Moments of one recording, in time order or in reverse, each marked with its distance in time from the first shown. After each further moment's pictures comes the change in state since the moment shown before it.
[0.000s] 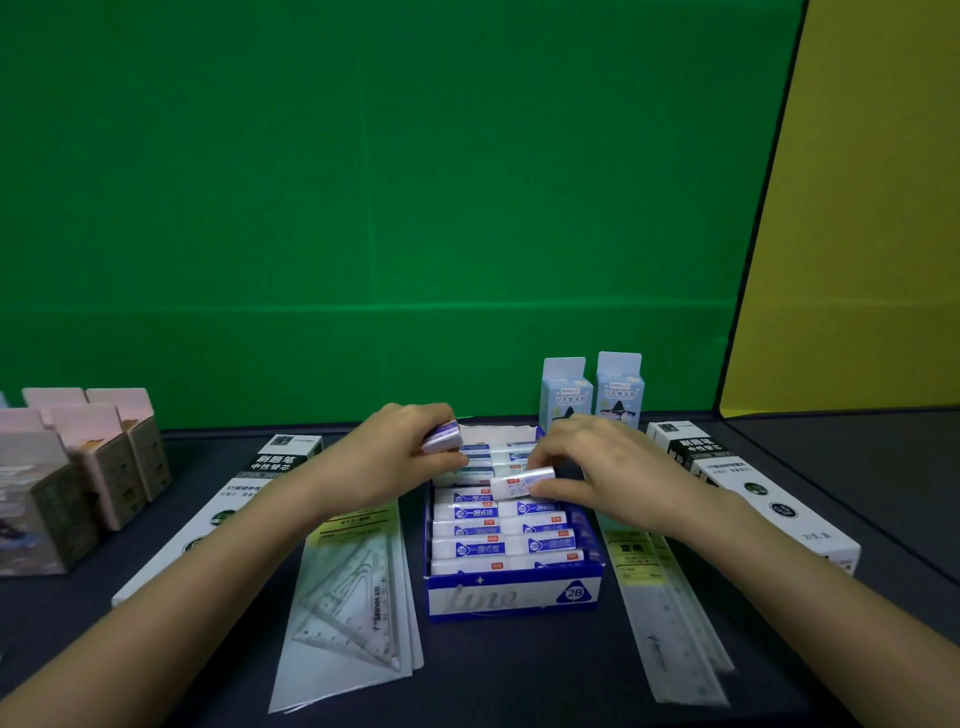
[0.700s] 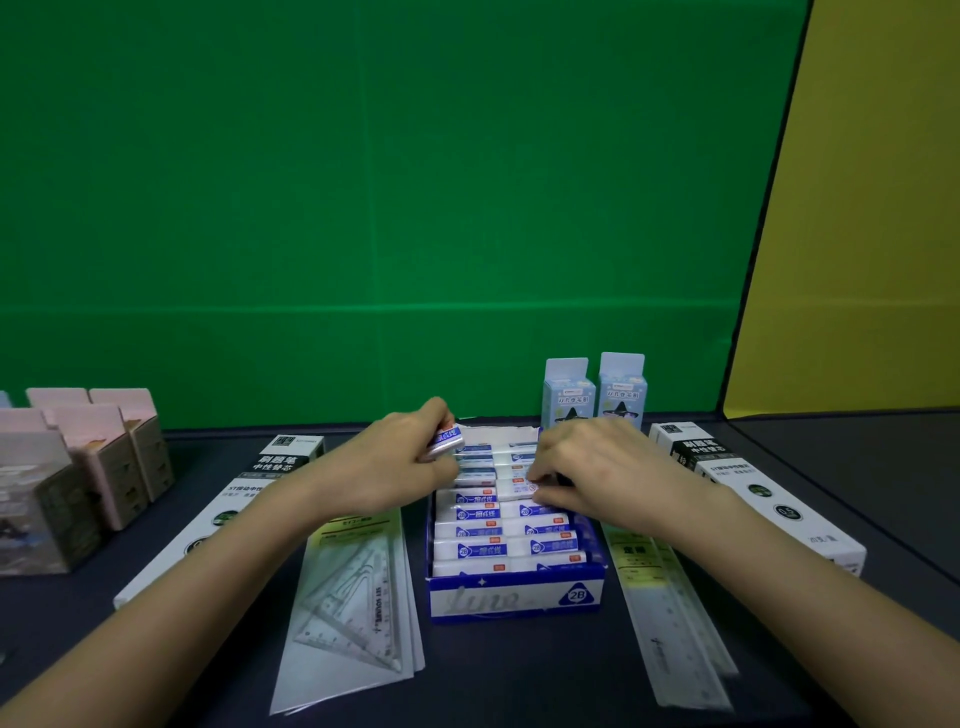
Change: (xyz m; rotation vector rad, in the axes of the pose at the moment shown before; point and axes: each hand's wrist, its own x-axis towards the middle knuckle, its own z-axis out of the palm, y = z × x) left_hand -0.002 0.005 -0.002 -0.036 -0.081 -0.064; right_hand 0.005 -0.006 0.000 -0.248 0.018 -0.150
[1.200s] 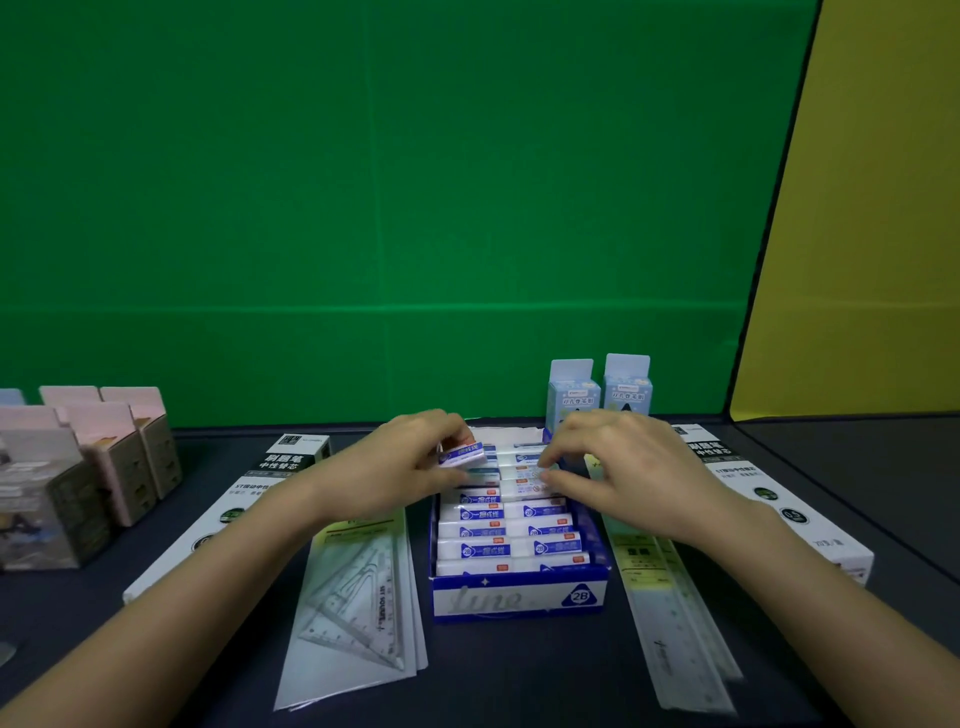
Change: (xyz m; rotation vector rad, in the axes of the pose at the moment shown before) left_hand -0.001 -0.007 0.002 0.004 -0.012 0.103; right_hand -0.014 0.005 -0.005 0.186 0.144 0.119
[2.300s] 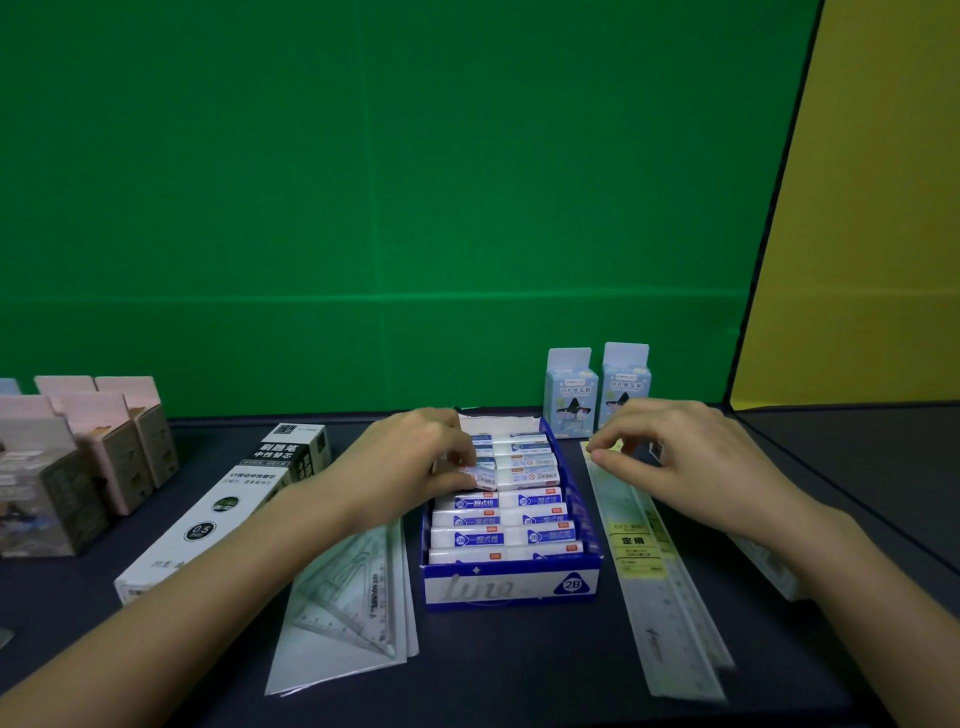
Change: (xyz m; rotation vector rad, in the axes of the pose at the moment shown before) left_hand 0.002 0.008 0.014 0.358 0.093 0.013; right_hand -0.027 0.028 -0.009 0.102 0.058 0.158
